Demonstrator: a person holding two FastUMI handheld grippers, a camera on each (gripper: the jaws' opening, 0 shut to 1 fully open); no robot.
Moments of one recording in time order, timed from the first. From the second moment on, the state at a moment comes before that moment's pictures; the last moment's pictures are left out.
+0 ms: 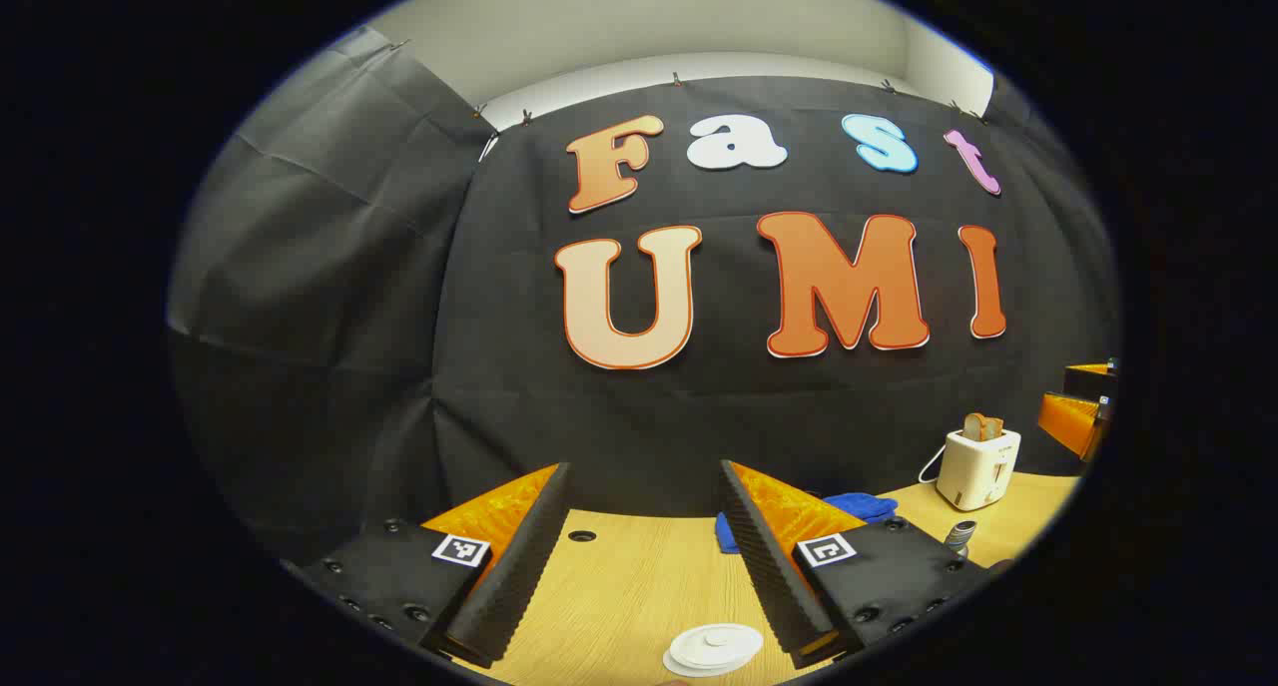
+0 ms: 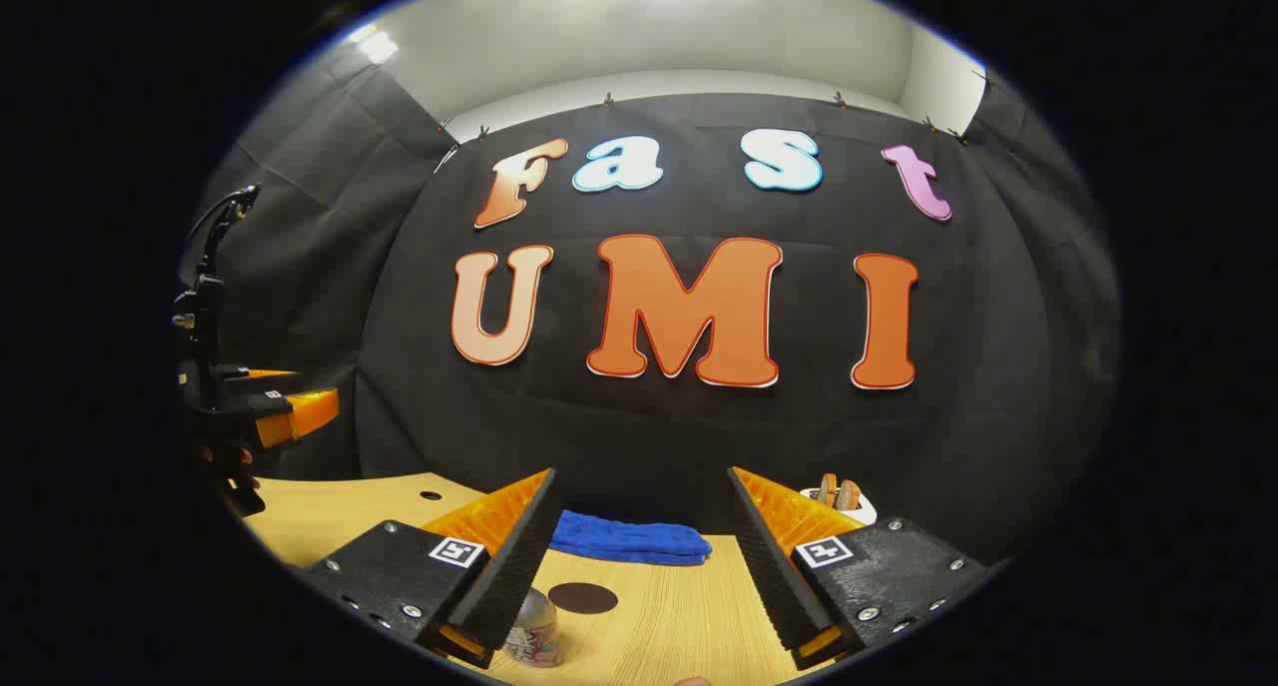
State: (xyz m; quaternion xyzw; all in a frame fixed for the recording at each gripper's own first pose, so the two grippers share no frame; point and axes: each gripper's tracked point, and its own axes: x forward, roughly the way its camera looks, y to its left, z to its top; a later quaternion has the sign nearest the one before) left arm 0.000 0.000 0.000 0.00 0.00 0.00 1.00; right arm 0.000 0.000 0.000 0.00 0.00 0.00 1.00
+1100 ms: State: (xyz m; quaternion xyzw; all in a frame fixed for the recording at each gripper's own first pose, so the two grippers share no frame) left arm -0.010 -0.018 -0.021 -0.01 0.02 -0.04 1.00; right arm -0.007 0.024 -0.025 0.01 0.03 0.03 1.00
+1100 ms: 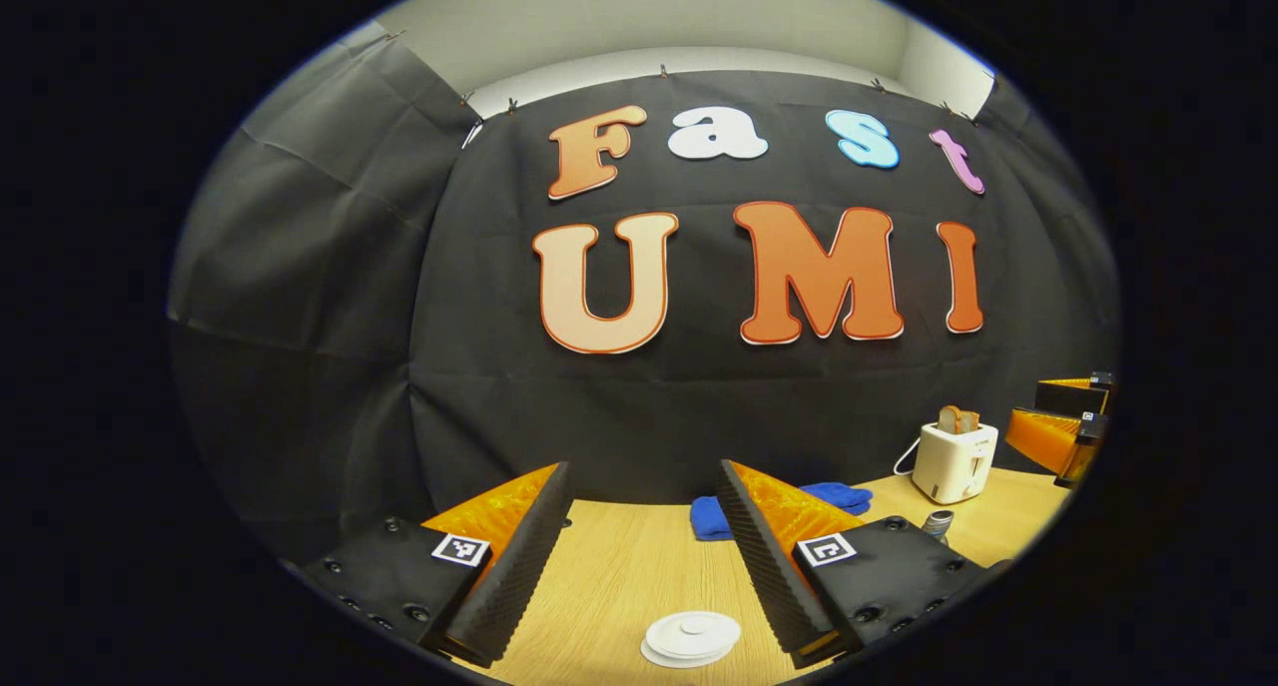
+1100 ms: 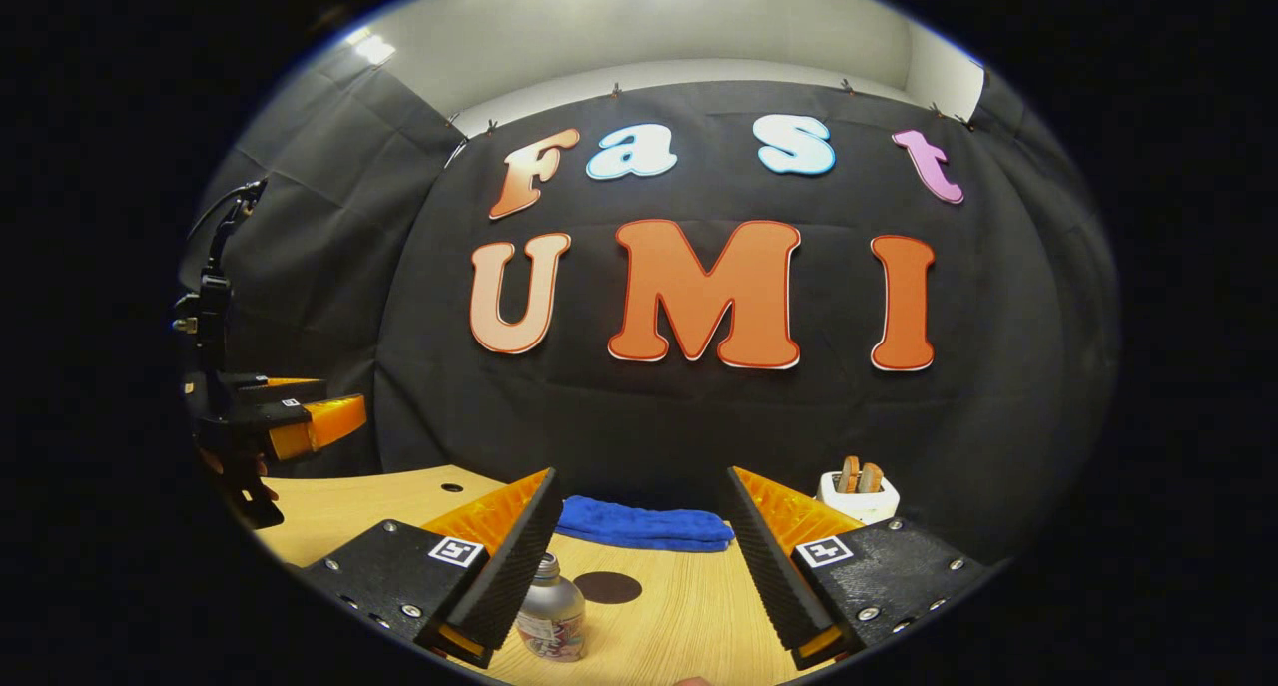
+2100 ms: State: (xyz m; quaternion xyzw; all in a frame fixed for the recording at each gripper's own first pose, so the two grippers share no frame) left arm -0.009 -0.051 -0.140 0.01 0.14 -0.09 0.99; right arm -0.025 0.076 -0.132 0.03 0.14 0.10 0.98
